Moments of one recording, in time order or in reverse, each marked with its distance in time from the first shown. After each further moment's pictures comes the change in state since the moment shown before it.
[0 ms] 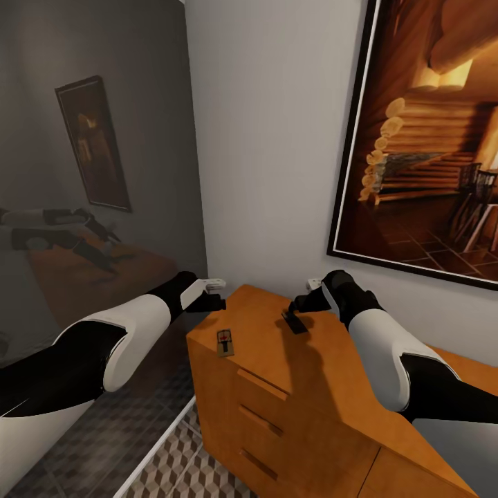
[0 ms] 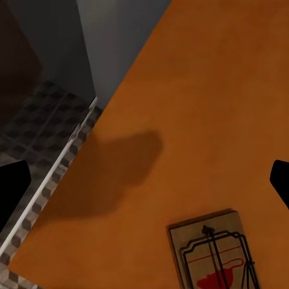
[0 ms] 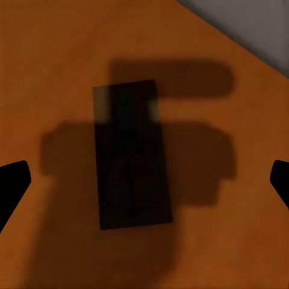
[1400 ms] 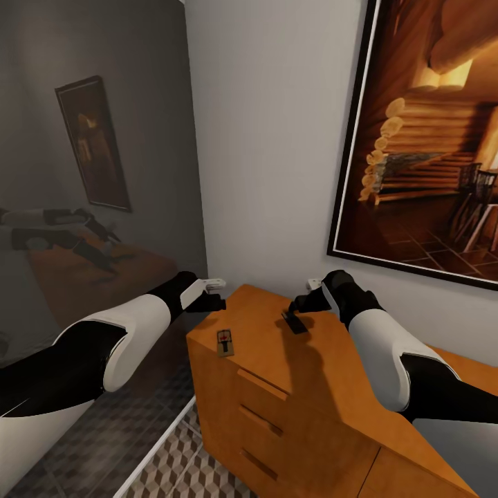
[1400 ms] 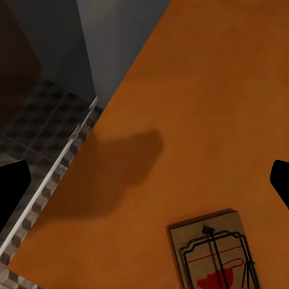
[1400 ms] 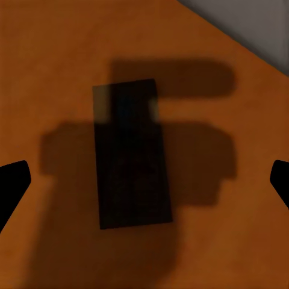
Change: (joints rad) left arm 0.000 0.000 0.000 0.001 0.000 0.000 0.000; right arm 0.000 -0.001 -0.002 0.002 0.000 0.000 0.000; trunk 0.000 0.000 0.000
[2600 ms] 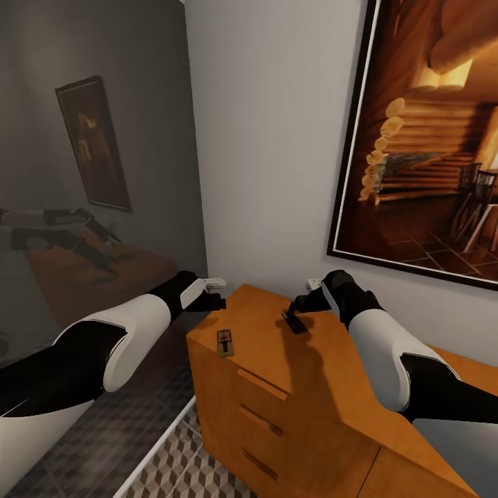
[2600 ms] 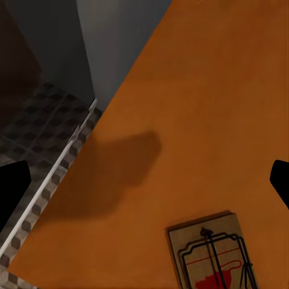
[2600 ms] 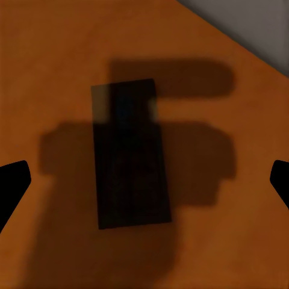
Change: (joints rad) left arm 0.000 0.000 0.000 -0.006 0.000 0.000 0.000; right arm 0.000 0.000 0.001 0.000 0.003 0.000 0.000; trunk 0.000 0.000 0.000
